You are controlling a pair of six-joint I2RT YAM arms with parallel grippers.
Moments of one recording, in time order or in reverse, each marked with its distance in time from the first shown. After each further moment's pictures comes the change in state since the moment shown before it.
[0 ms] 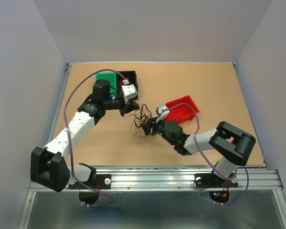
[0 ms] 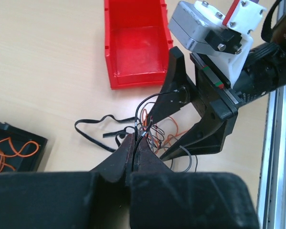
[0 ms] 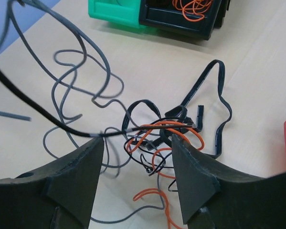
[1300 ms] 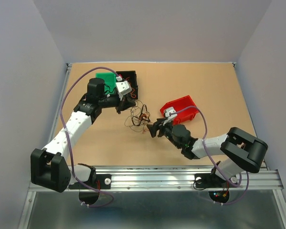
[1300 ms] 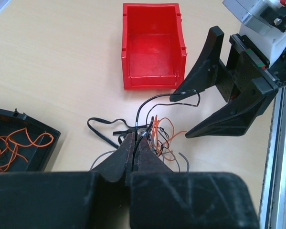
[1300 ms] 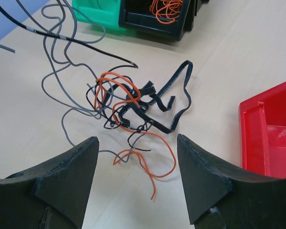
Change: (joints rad) left arm 0.078 -0.025 -0.009 0.050 0.025 -0.058; right arm 0.000 -0.154 -0.130 -0.003 0.072 -0.051
